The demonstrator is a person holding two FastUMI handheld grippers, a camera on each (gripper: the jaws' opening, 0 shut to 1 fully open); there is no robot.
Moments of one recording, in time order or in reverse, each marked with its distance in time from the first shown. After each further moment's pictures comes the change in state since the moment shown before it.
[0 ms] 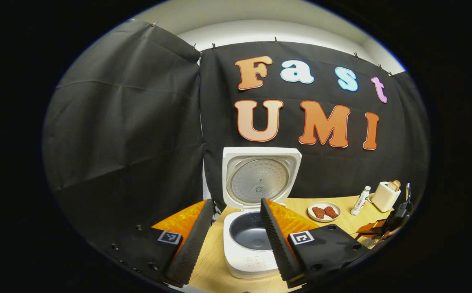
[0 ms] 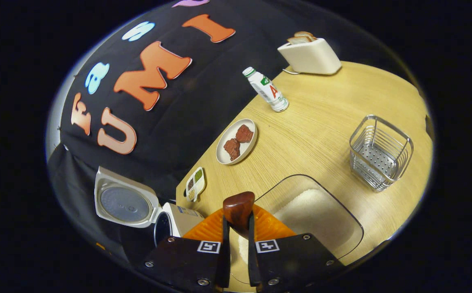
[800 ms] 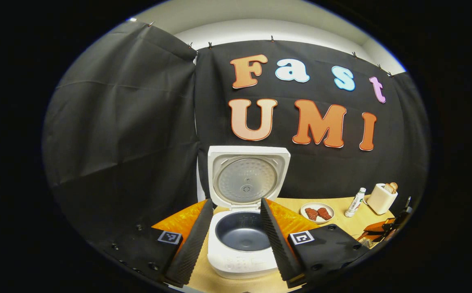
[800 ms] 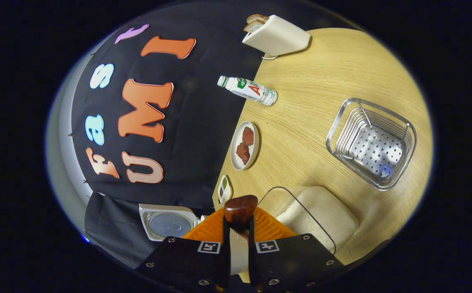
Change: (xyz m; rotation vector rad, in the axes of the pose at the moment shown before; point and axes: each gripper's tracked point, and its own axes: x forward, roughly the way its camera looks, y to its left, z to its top) left arm 0.005 -0.045 0.002 -0.013 0.006 -0.023; right arm -0.034 -0.011 0.047 0.299 0.055 0.248
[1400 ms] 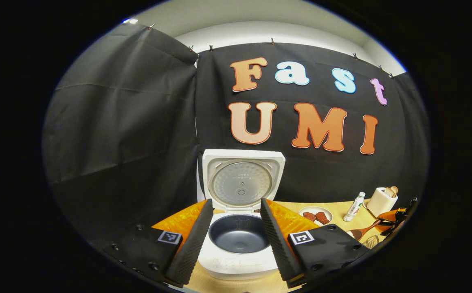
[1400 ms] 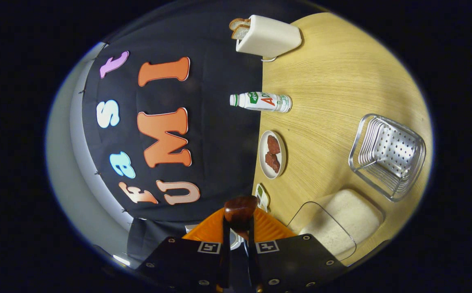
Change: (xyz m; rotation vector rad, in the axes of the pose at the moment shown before) left arm -0.003 -0.011 0.004 -0.018 -0.022 0.040; right arm -0.011 0.045 0.048 0.238 0.006 0.190
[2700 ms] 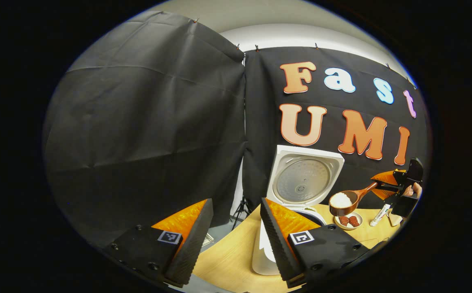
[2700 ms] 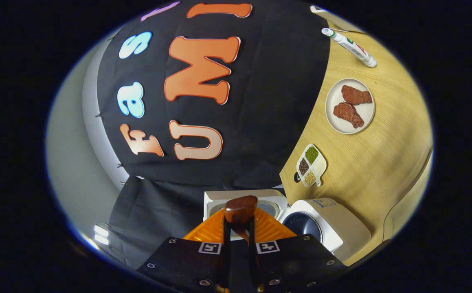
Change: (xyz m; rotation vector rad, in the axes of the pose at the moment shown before) left arm -0.040 0.154 -0.025 -0.081 -0.005 0.259; right arm 0.158 0.131 -0.208 -0.327 0.226 0.055
